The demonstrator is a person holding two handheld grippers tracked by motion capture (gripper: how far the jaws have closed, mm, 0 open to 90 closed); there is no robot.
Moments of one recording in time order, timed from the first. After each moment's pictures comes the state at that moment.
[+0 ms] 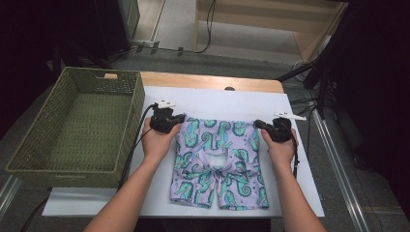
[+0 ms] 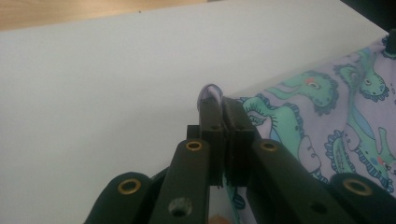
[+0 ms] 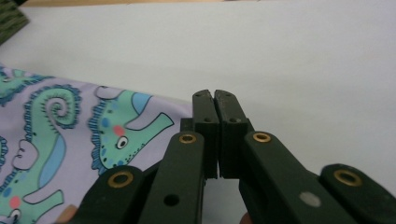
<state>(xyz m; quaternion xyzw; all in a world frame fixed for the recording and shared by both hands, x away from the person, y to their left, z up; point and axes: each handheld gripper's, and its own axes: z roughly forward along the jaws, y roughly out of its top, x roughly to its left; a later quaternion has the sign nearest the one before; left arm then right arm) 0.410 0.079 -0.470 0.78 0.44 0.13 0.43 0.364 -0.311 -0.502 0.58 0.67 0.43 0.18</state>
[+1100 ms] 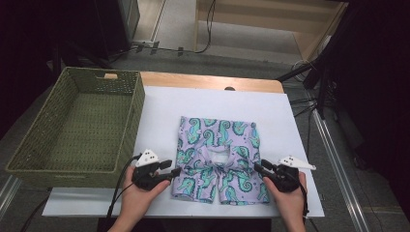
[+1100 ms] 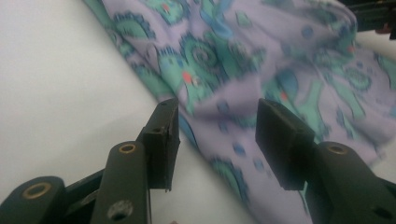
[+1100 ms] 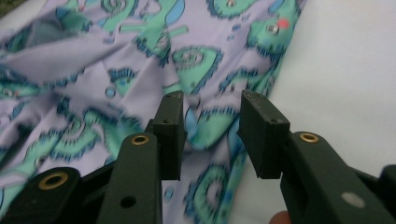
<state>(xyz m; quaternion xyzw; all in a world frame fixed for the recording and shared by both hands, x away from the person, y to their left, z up) 0.241 0.131 -0.502 0.80 0.38 0.06 0.45 0.212 -0.291 -0.519 0.55 0.70 0.42 0.16</state>
